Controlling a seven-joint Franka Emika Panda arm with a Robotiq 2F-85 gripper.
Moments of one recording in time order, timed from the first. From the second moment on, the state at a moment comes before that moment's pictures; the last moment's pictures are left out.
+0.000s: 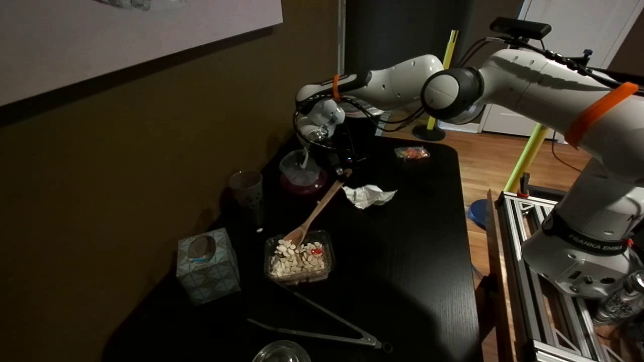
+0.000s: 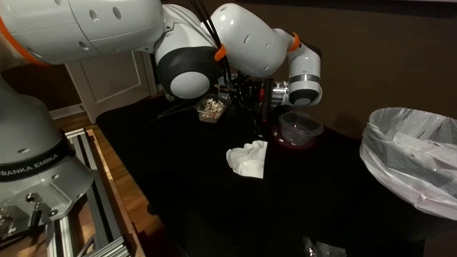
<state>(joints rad) -0.48 1.39 0.44 -0.77 0.47 0.84 -0.51</state>
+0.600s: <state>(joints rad) -0.47 1.28 0.44 -0.77 0.44 0.84 -0.60</state>
